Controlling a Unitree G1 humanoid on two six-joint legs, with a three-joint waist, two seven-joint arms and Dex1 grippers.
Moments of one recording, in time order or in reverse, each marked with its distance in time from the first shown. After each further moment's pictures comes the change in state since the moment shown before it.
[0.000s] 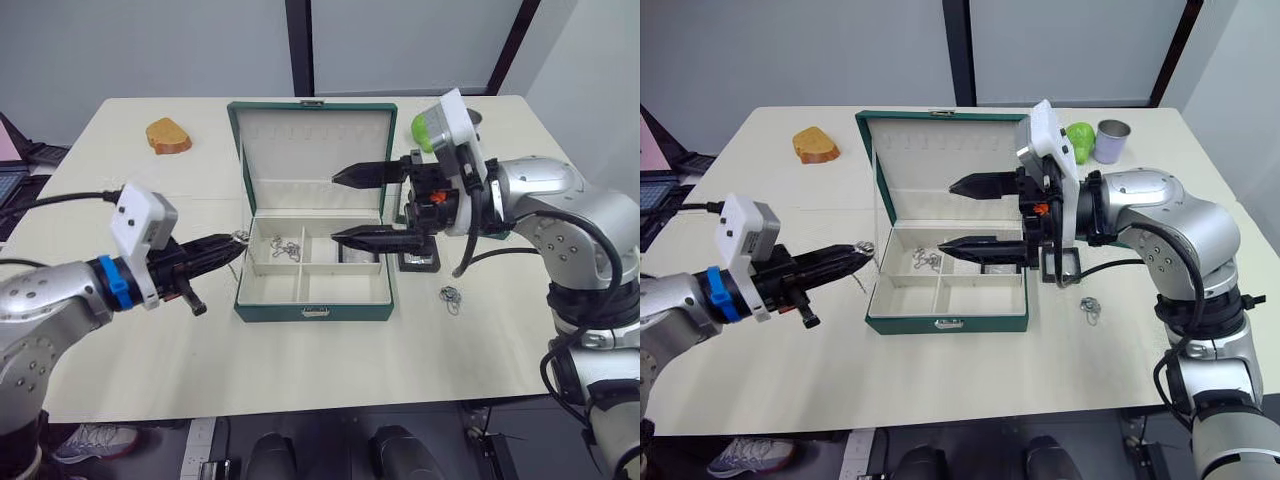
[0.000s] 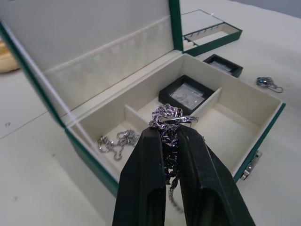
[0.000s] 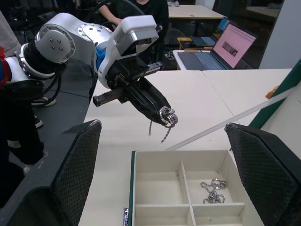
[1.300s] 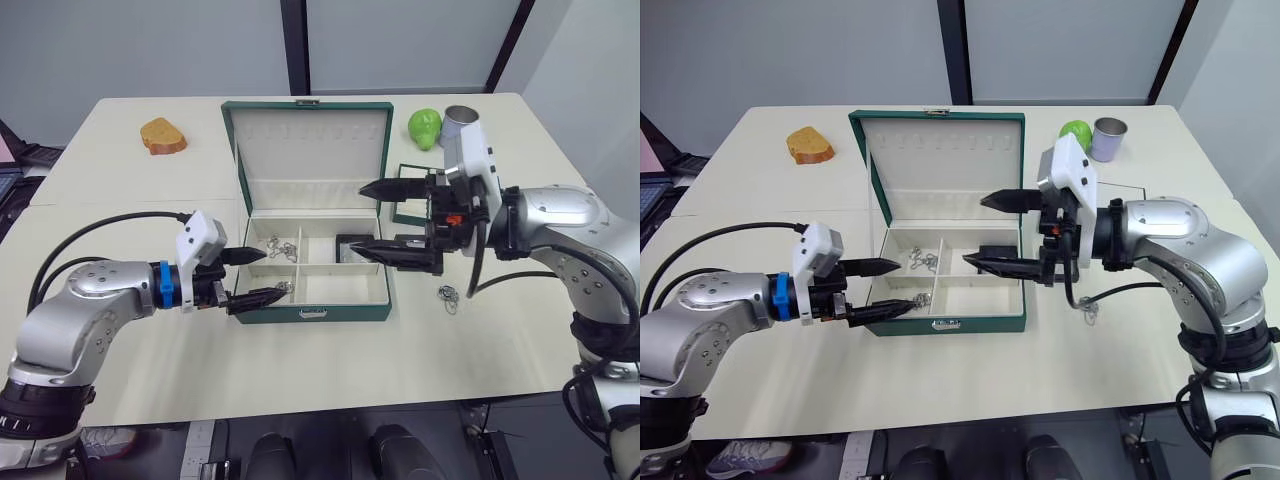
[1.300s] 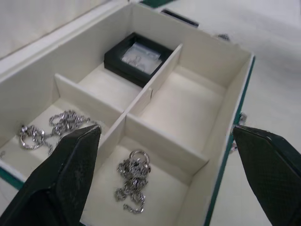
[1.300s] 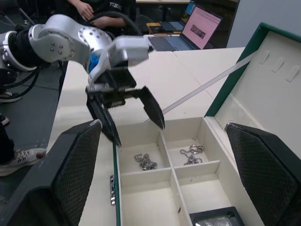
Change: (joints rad) left arm -0.071 -0.029 -0.200 0.220 0.096 -0.122 -0.263; right arm 0.186 -0.138 -0.078 -0.116 0.024 -0.032 -0.060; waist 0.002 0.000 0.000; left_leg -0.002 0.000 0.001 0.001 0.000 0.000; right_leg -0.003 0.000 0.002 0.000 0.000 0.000
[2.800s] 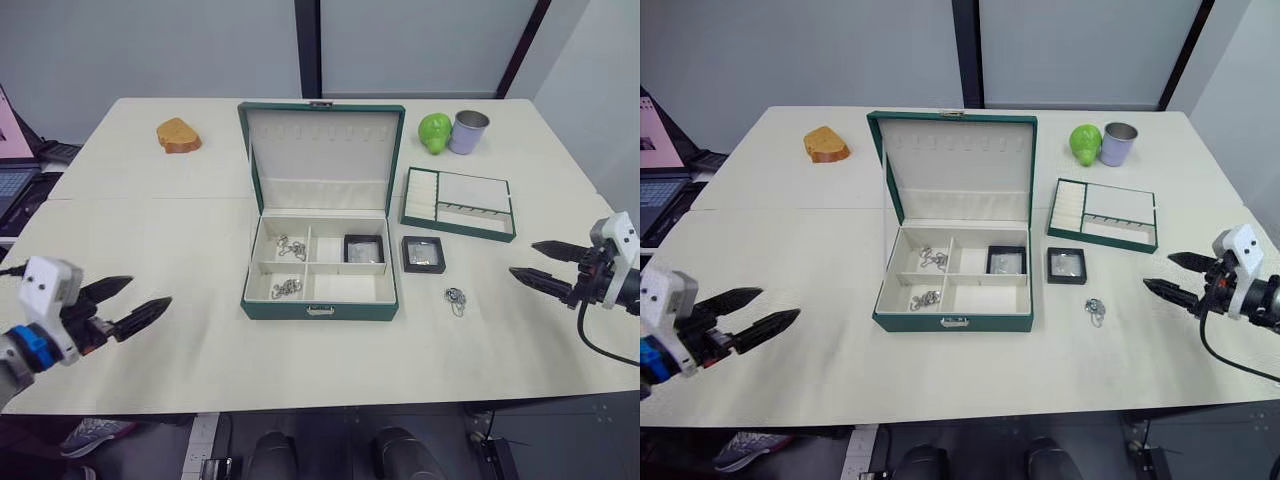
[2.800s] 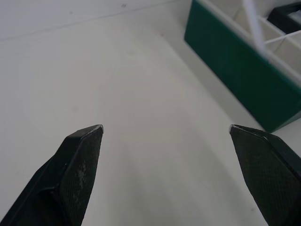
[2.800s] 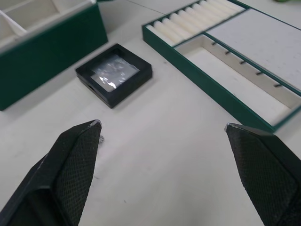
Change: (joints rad) left arm 0.413 -0.010 0.375 0.043 0.090 -0.173 0.070; right arm 0.402 -0.264 -0.250 0.586 -0.253 -0.343 0.256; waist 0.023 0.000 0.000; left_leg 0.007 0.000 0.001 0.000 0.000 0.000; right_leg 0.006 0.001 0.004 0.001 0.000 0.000
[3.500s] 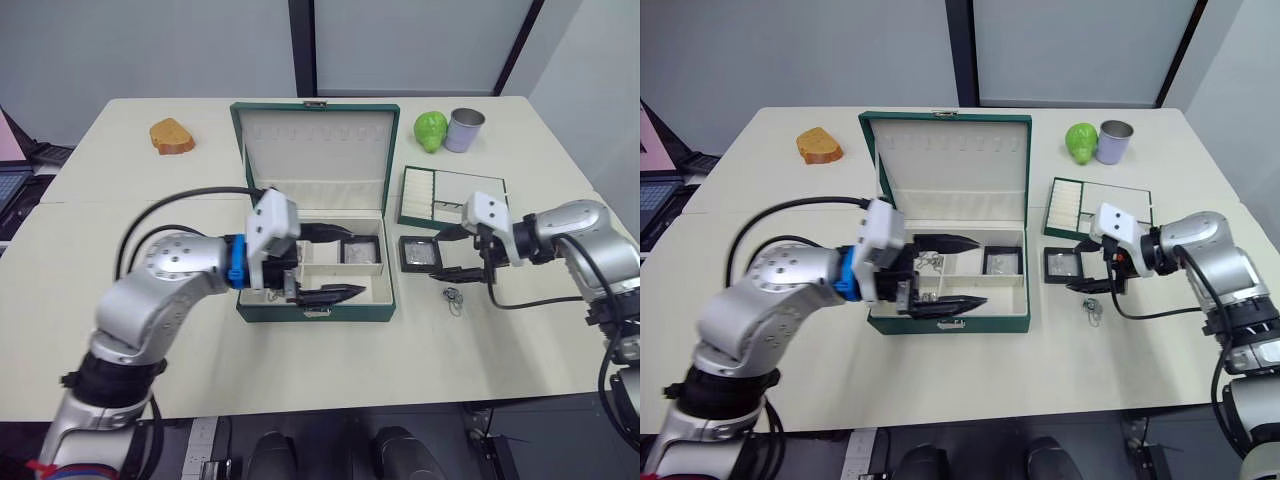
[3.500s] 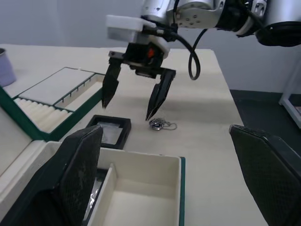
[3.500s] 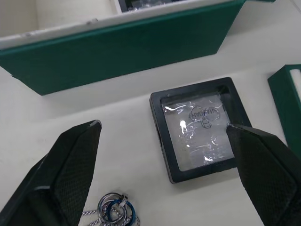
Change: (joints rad) left arm -0.637 -0.251 -0.714 -0.090 0.084 -0.038 -0.051; right arm -0.451 0.187 0.515 0.146 -0.359 -0.111 0.113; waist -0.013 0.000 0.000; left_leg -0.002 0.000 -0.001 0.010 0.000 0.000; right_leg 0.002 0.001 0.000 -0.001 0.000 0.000
